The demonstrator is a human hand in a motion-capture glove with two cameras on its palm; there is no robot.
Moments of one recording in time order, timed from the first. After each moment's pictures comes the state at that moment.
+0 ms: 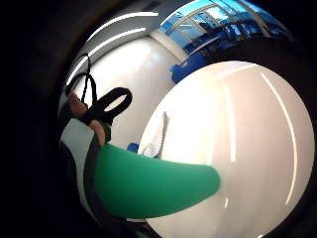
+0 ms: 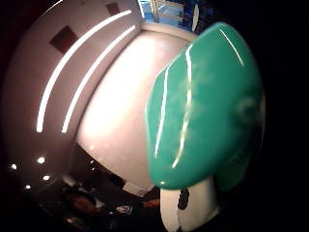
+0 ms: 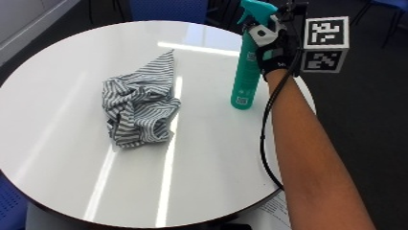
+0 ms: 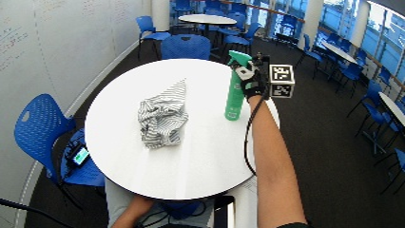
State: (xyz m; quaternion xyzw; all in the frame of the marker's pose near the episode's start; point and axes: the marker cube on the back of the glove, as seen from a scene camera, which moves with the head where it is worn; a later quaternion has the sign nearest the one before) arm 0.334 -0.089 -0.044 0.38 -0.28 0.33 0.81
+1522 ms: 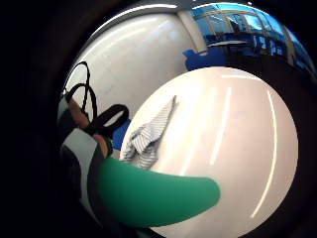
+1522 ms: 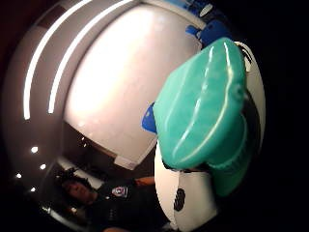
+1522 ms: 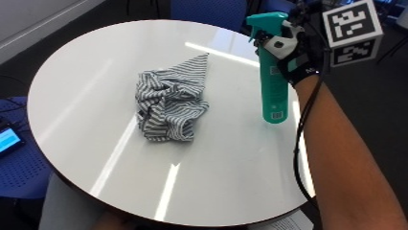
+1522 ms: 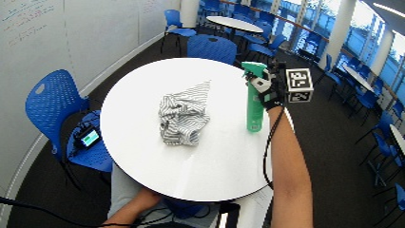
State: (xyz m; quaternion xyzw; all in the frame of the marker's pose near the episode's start) arm 0.317 -0.045 -0.068 0.30 -0.21 0.28 0.89
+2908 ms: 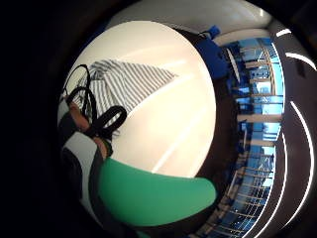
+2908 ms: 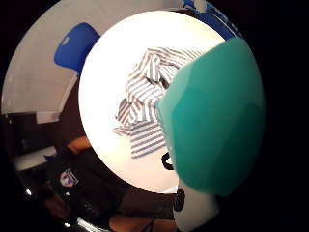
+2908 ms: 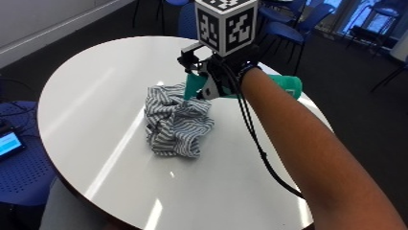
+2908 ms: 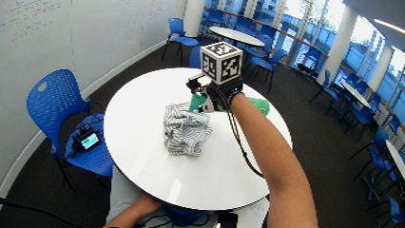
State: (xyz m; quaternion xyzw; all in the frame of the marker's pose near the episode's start) arm 0.231 -0.139 0.019 -0.15 0.19 0.15 0.96
